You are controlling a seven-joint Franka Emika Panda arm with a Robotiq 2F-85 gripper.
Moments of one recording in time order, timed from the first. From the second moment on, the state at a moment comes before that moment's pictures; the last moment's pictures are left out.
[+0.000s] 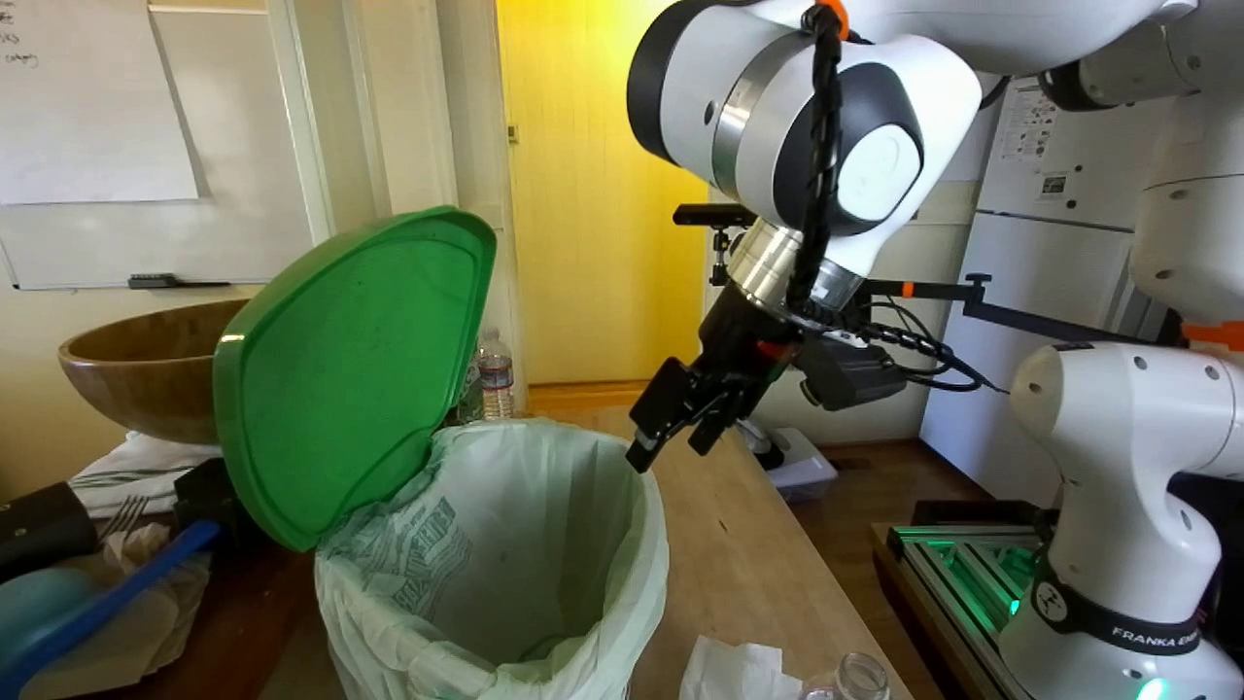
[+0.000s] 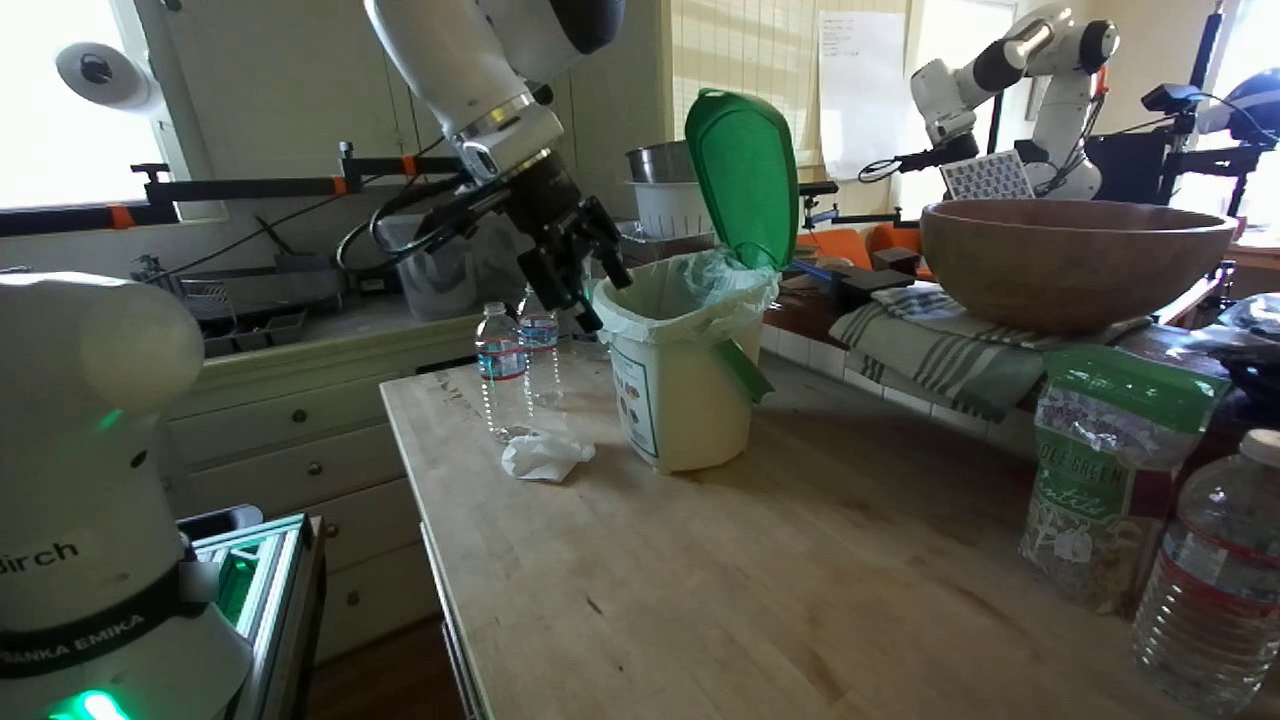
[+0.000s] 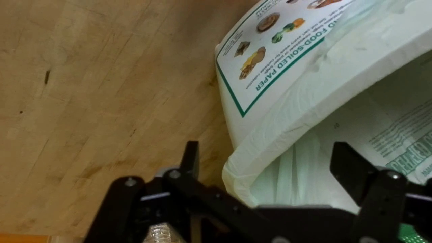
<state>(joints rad) 1.20 -0.26 -0.88 -2.18 2.51 3.90 -1.67</state>
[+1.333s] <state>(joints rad) 1.50 -0.26 -1.22 -2.16 2.51 3.81 -1.75</state>
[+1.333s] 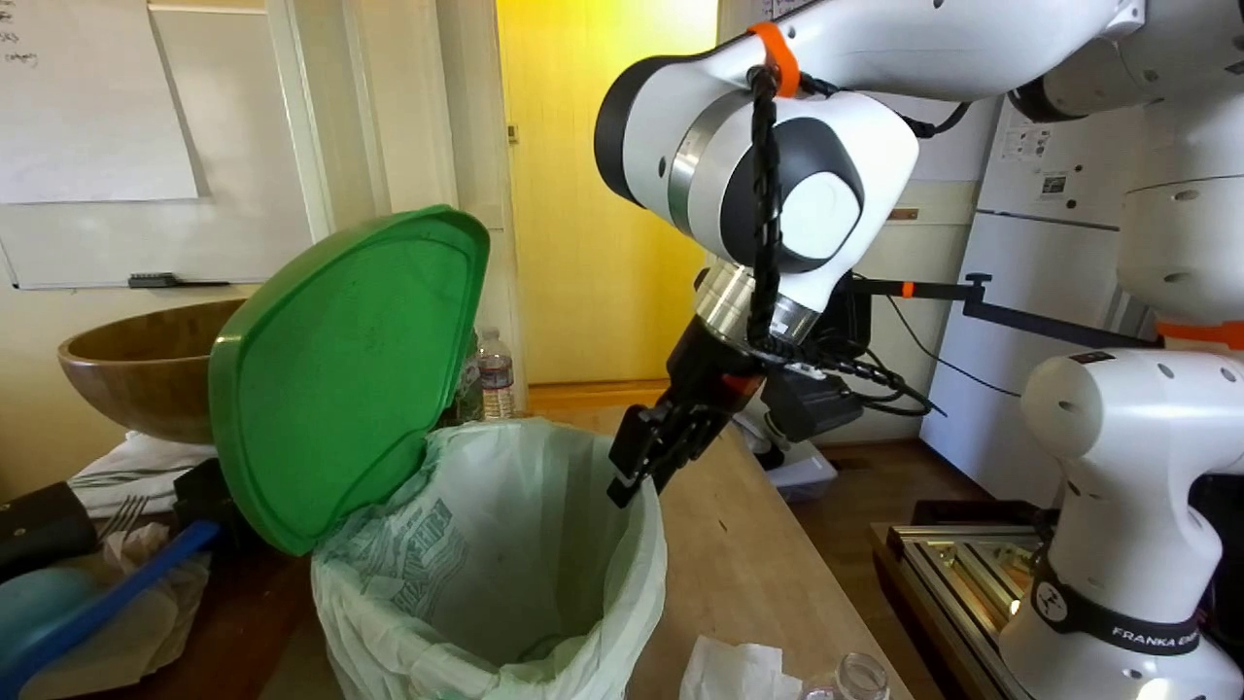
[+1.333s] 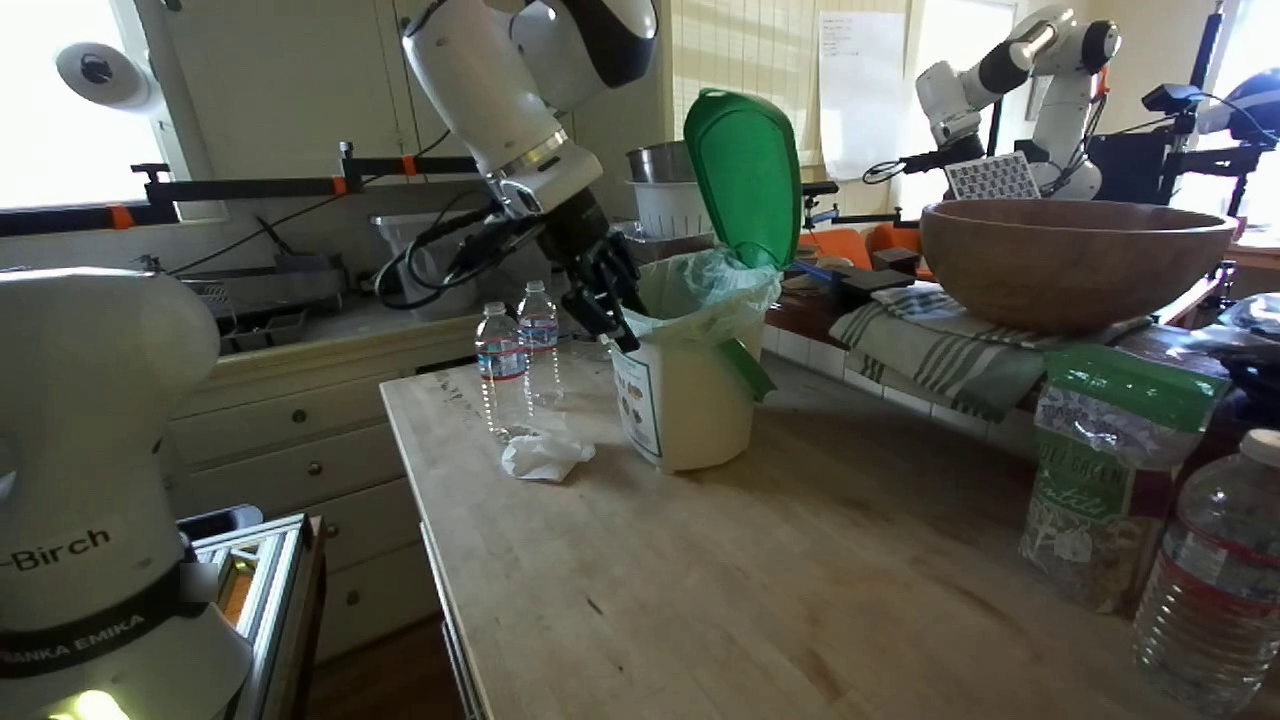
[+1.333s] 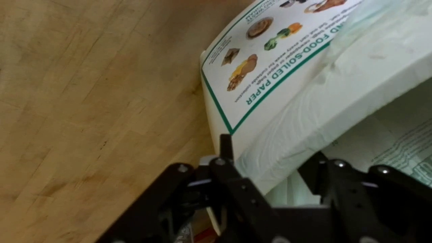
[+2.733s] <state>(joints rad) 1.60 -0.32 -1.41 -2.06 2.48 3.99 -2.11</state>
